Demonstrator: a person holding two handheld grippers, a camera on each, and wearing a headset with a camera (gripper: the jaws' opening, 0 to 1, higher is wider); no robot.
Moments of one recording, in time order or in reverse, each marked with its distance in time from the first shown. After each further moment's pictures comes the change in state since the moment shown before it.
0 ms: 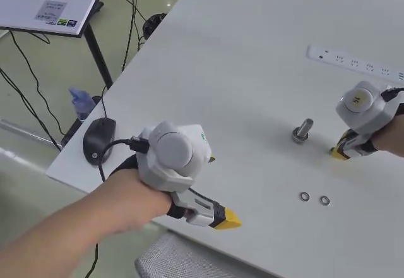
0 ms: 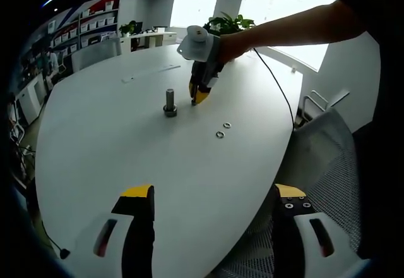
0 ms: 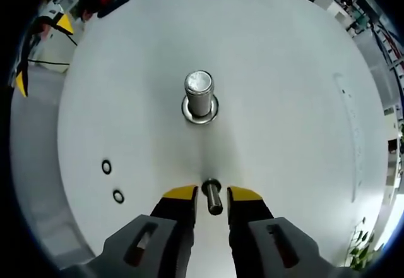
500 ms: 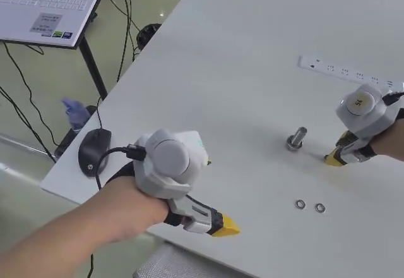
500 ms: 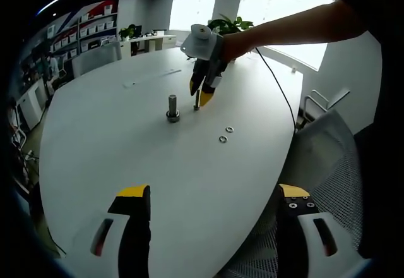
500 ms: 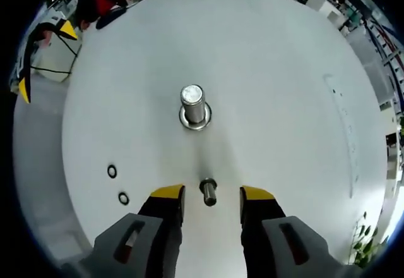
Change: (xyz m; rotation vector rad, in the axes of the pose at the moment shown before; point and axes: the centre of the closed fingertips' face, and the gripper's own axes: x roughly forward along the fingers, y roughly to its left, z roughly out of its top) left arm -0.007 0.006 0.013 0.031 -0.025 0.021; right arm -0.019 -0.004 0.004 0.041 -0.051 -0.008
